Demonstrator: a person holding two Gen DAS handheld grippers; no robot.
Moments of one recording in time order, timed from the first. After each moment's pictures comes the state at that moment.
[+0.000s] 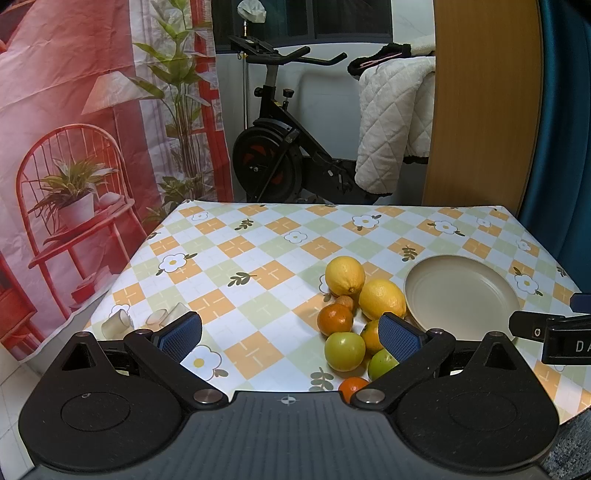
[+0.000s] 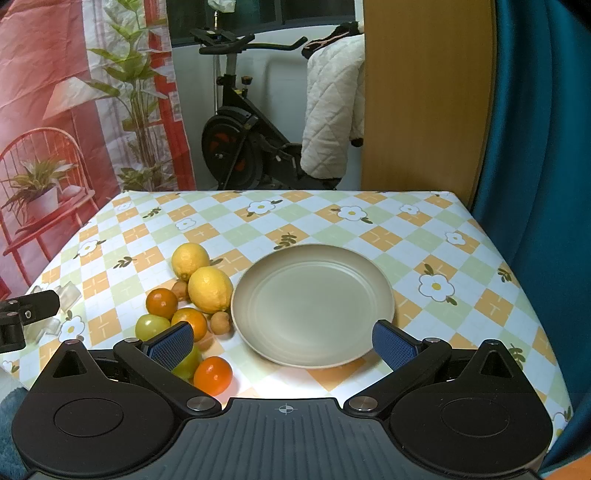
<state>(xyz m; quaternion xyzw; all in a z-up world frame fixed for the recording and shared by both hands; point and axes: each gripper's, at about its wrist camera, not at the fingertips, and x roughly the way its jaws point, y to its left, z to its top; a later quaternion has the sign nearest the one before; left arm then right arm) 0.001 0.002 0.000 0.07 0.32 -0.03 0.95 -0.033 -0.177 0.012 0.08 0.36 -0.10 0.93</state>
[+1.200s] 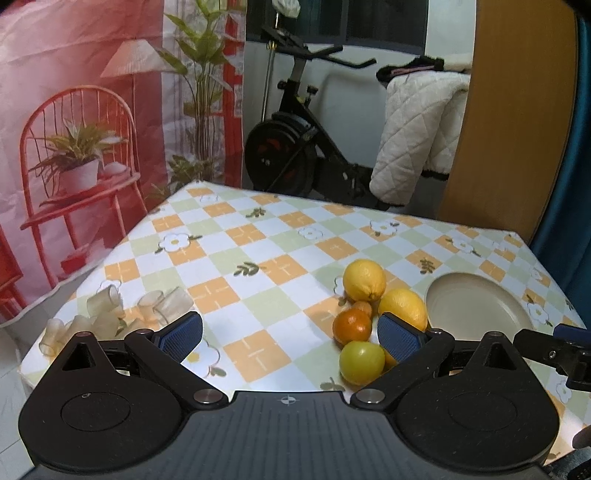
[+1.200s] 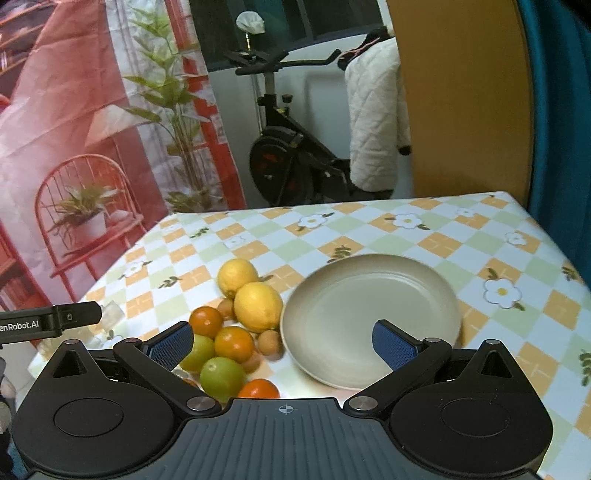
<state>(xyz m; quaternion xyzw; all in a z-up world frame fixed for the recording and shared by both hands) 0.023 0.032 -0.028 -0.01 0.31 -0.02 0.95 -0.018 -0.185 -0.023 0.13 0.30 -0.01 0.95</state>
